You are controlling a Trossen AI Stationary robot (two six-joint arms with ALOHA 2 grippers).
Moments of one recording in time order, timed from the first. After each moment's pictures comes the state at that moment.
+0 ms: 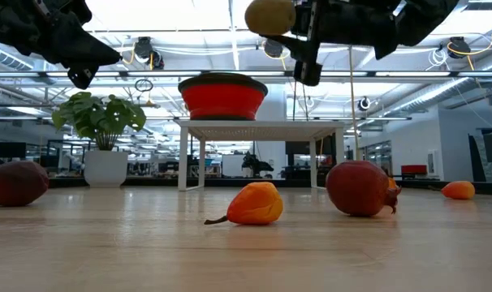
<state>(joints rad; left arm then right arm) -0.02 0.39 0.33 -0.17 -0.05 -0.26 -0.12 1.40 0.73 0.65 -0.45 1.01</state>
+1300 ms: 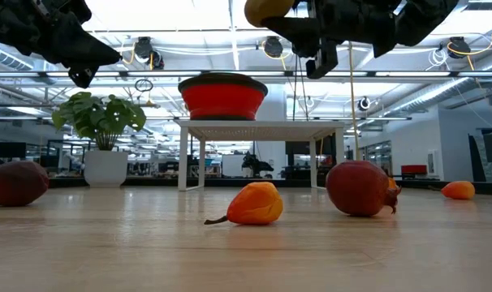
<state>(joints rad) -0.02 0.39 0.33 -0.17 -0.05 -0.23 -0.12 1.40 0.73 0.71 -0.44 1.66</state>
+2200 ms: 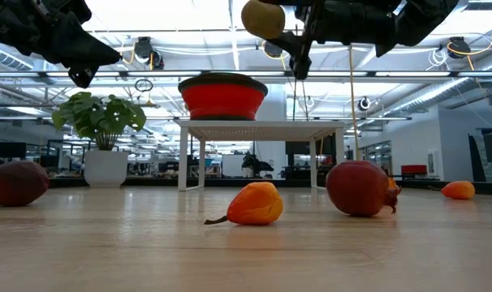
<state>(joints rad) -0.02 0.39 0.33 -0.17 -0.05 -0.23 -0.12 1.40 0.73 0.71 -0.31 0.67</state>
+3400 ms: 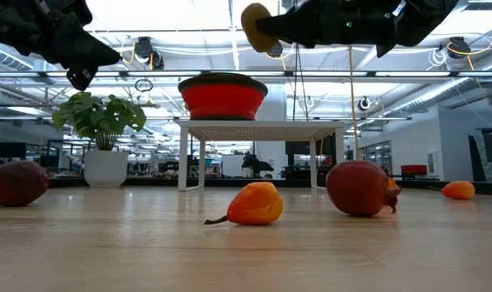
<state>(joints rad) -0.02 0.39 0.33 -0.17 -0.05 -0.30 -0.13 1.40 0.73 0.71 -0.23 -0.49</state>
